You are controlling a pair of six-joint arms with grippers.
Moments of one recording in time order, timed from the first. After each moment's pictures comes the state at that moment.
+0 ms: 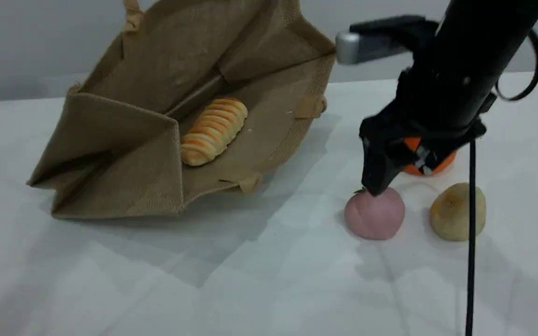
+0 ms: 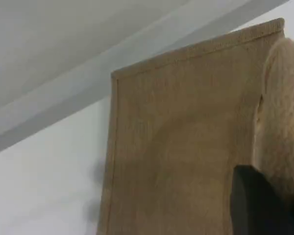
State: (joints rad) left arm -0.23 2.05 -2.30 -0.22 1.22 0.31; right arm 0.36 1.93 -1.11 0.26 0.59 -0.27
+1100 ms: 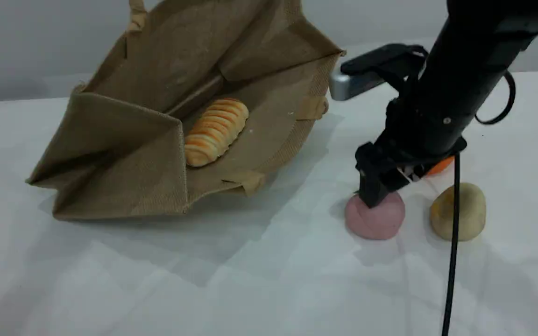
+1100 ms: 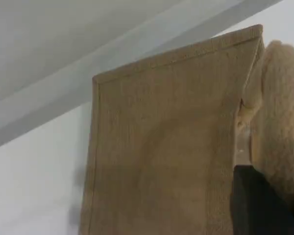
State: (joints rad) left arm -0.23 2.05 -2.30 -0.27 1.22 0.31; right arm 0.36 2.06 -1.11 0.18 0.39 -0.30
